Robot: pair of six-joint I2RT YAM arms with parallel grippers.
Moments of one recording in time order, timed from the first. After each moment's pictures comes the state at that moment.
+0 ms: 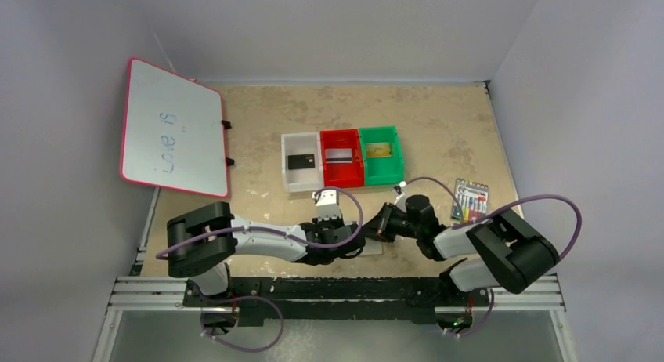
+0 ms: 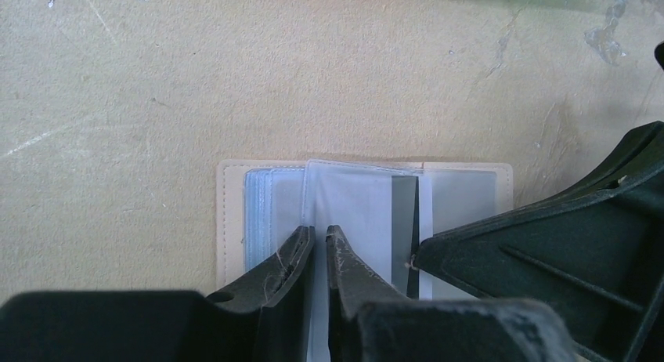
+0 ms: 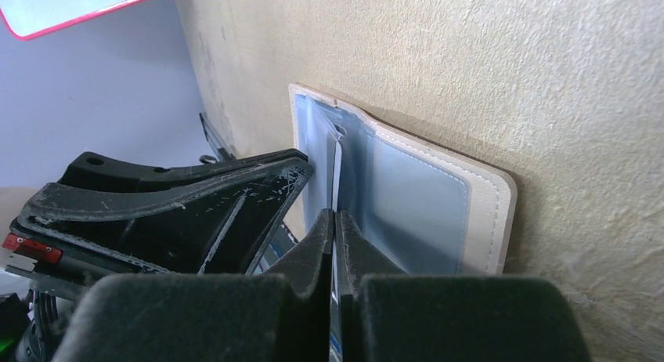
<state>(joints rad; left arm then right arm) -1.31 1.65 0.82 -0.22 -0.73 -1.27 0.54 1.41 0.13 0.73 -0.49 1.15</state>
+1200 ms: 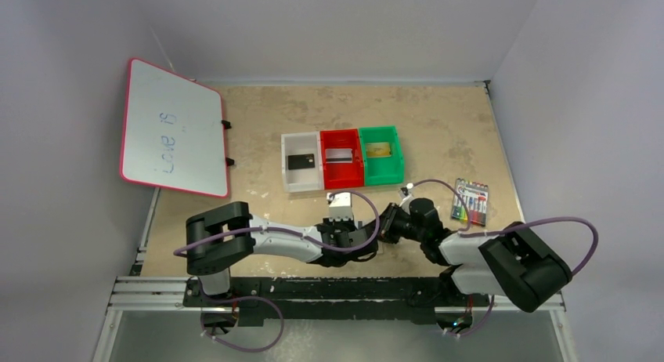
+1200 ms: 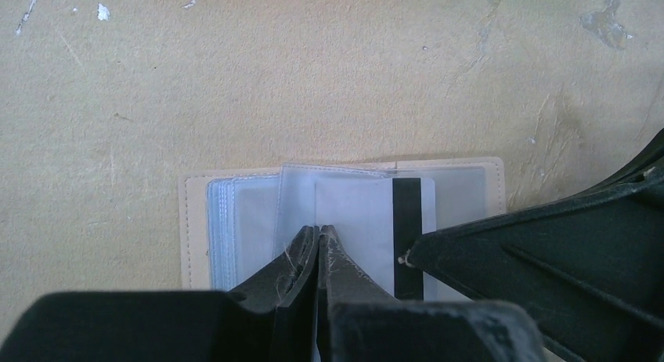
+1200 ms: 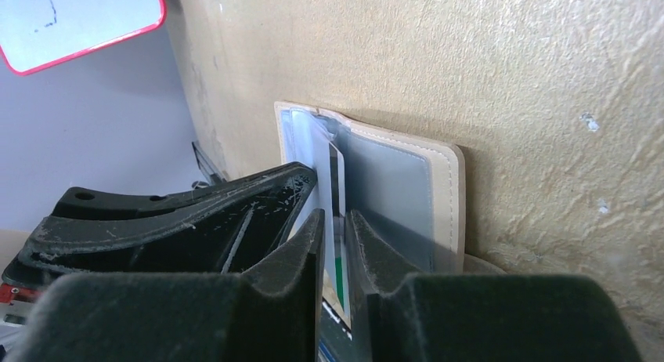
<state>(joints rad) -1.35 1.77 0.95 -0.30 -0.78 -1.24 0.54 1.27 0.09 0.62 -0.39 1.15</state>
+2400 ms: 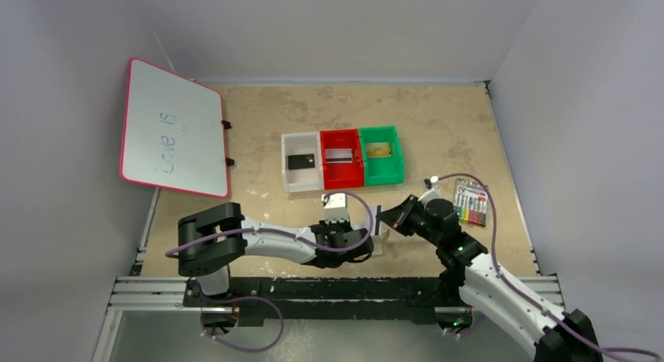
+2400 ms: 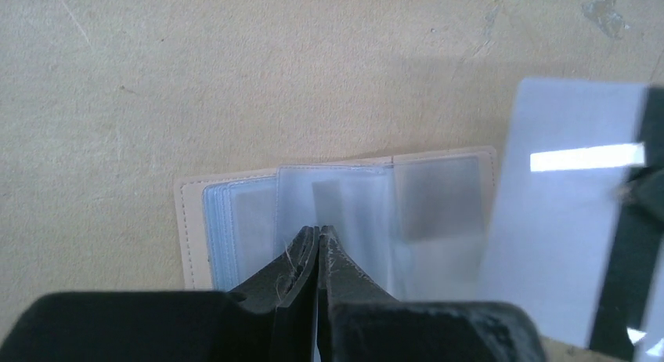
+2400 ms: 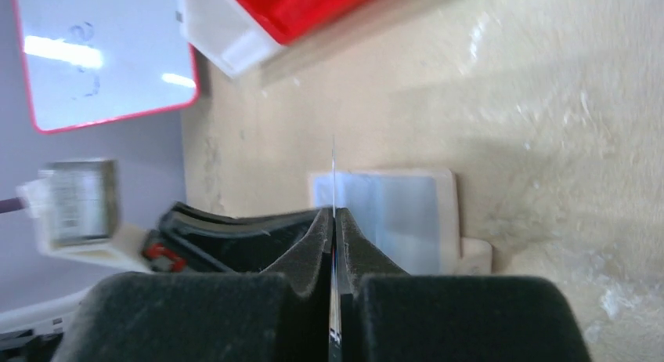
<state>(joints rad) -1.35 1.73 0.91 -0.28 -0.79 -1.27 0.54 0.67 0.16 0.02 -0.14 1.06</state>
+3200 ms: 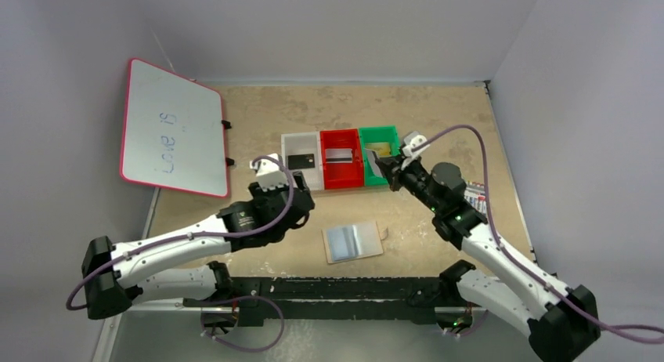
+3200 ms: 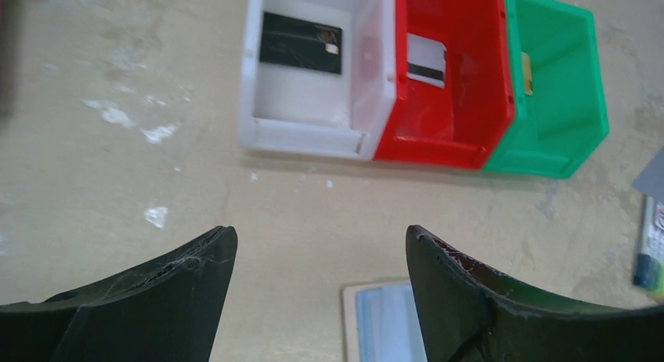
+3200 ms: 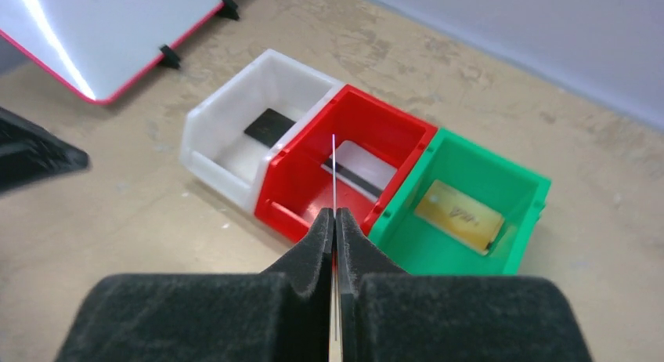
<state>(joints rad) -1.12 1.07 0.83 -0.57 -0.86 -1.07 0.54 0.81 0.53 0.21 -0.12 0.07</state>
